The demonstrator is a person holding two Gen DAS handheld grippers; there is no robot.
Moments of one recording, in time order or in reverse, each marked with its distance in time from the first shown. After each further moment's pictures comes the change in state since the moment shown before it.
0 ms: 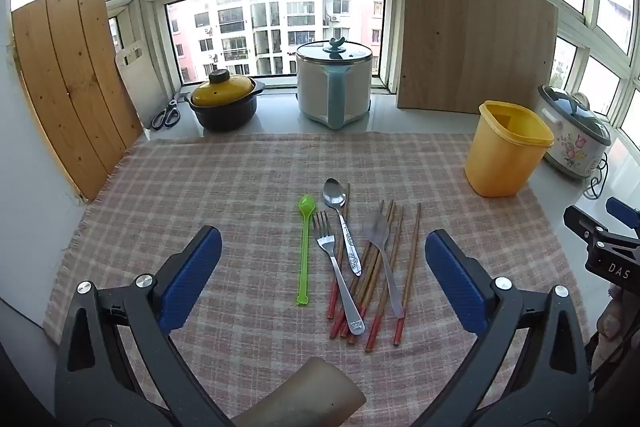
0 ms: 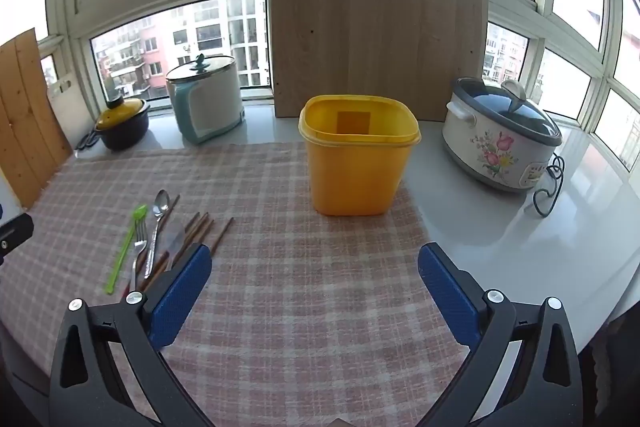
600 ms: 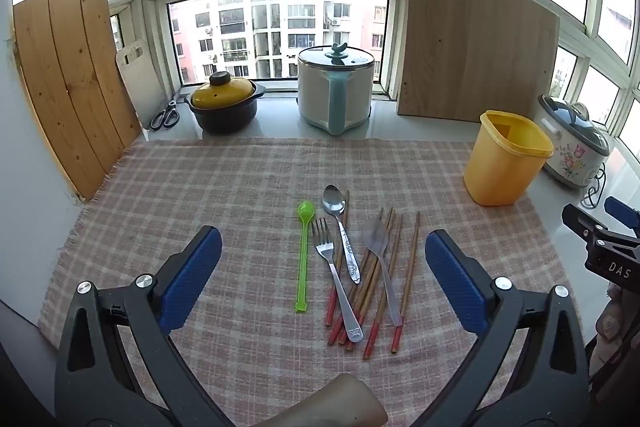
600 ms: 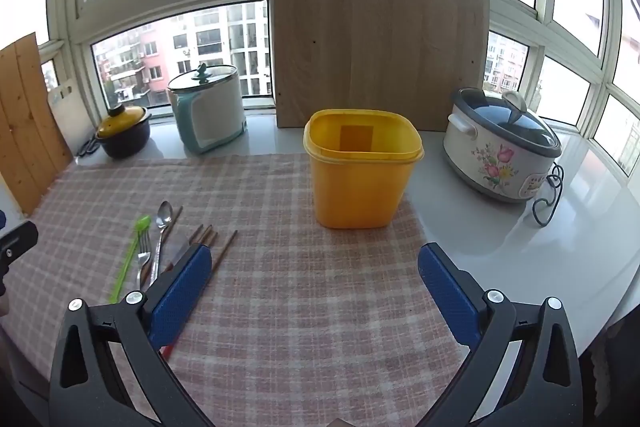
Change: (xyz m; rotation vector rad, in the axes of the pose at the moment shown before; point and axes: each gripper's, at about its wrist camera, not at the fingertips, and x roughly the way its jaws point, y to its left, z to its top) left arm -0.001 0.002 0.005 -0.014 -0.020 -0.012; right arm -0.002 0.000 0.017 -0.005 -0.011 0.012
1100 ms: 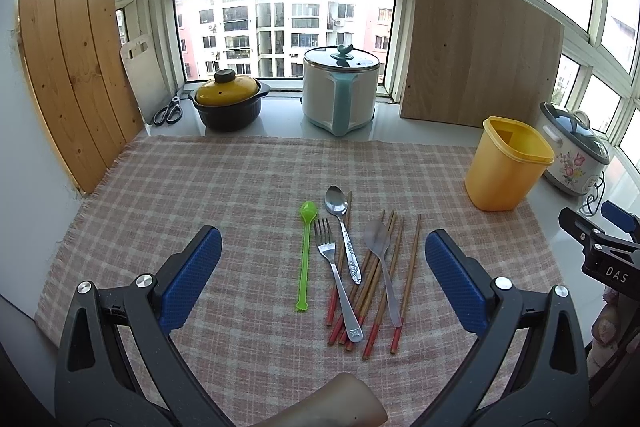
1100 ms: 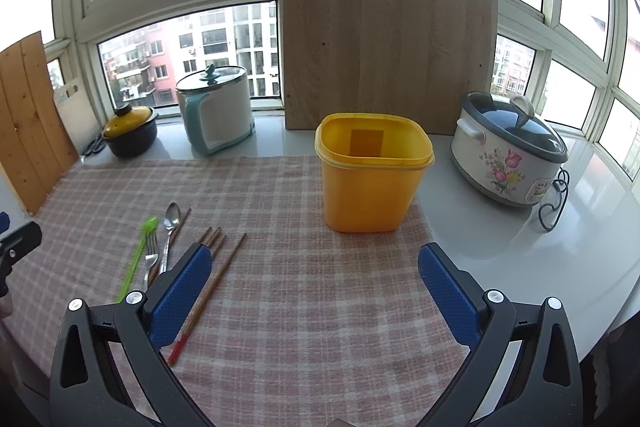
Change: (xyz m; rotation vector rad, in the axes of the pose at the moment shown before) left arm 0.003 0.002 0.003 -0.024 -0.003 0.000; right arm -0.001 0.007 0.000 -0.009 -0.009 0.017
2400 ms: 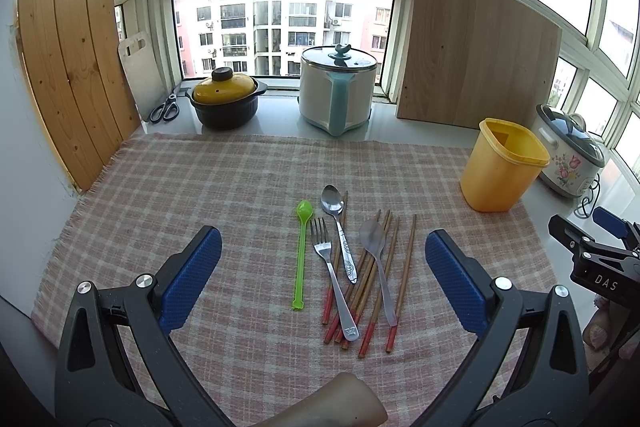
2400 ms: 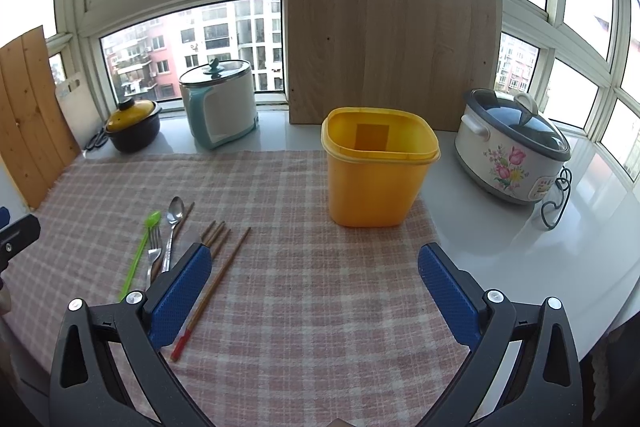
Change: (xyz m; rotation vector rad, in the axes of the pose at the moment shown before) left arm -0.003 0.000 -0.002 -0.006 -0.002 -0.007; right arm 0.002 0.004 -0.001 -0.004 0.018 0.006
